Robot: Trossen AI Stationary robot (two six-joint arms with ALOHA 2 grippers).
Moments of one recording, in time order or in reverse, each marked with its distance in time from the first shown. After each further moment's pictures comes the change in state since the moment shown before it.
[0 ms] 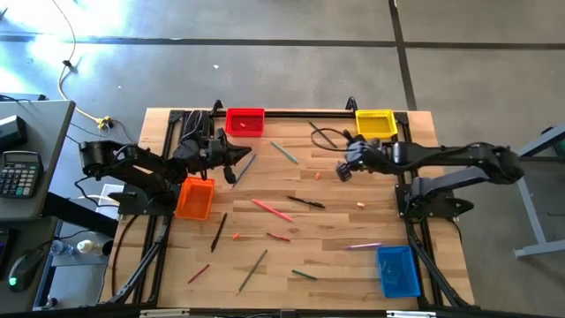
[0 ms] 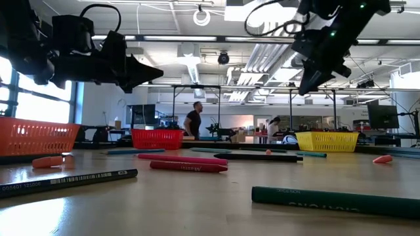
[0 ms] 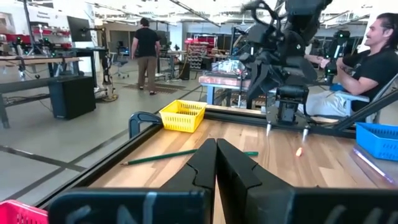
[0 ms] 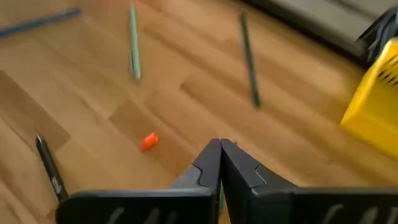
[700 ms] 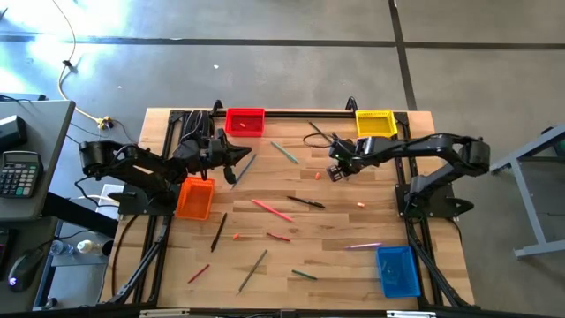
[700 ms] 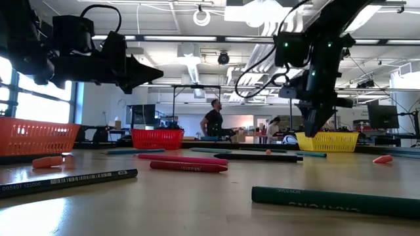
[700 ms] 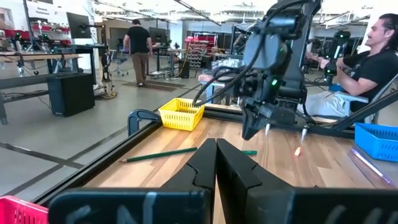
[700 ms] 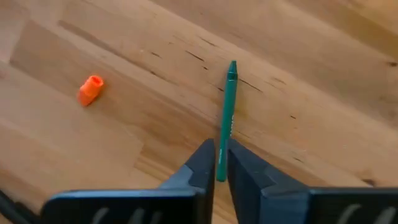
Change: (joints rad) left arm 0.000 0.000 0.000 -0.009 -0.008 -0.013; right arm -0.170 0.333 0.022 -0.029 -0.275 0.133
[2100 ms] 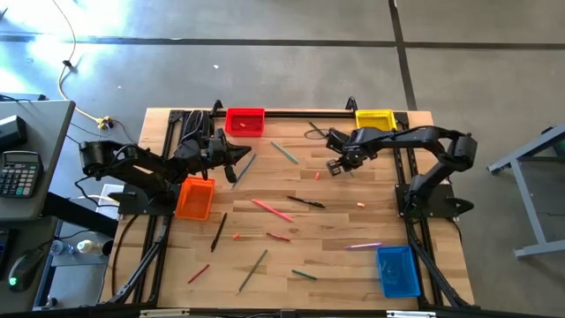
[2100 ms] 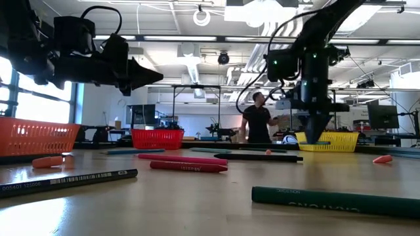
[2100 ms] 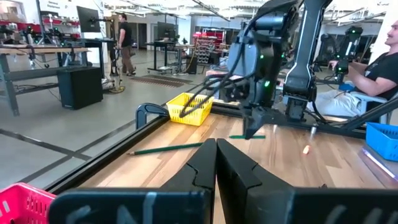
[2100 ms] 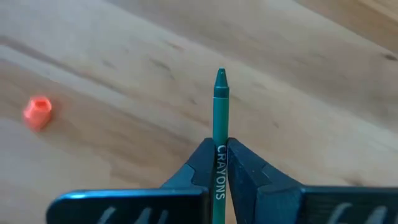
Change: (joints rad) left arm 0.000 0.000 0.000 -0.019 -0.029 -0.008; right arm -0.101 0.120 0.096 -0.136 -0.066 -0.042
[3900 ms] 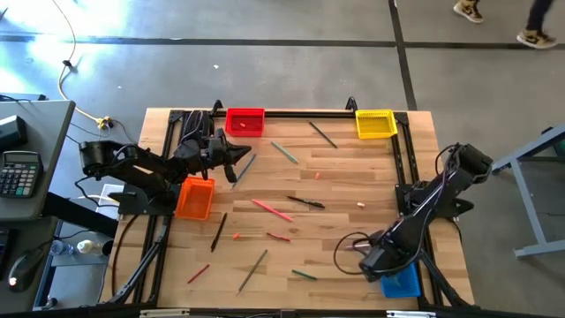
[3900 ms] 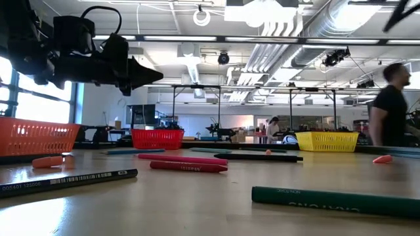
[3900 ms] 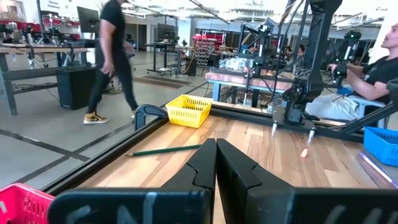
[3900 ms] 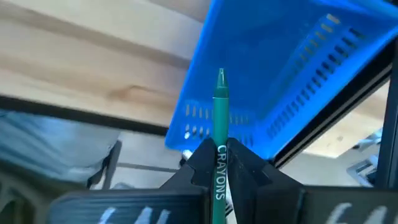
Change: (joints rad) left arm 0.000 0.000 0.000 0.008 -0.001 -0.015; right arm 1.226 -0.063 0.151 -0.154 -0.527 1.279
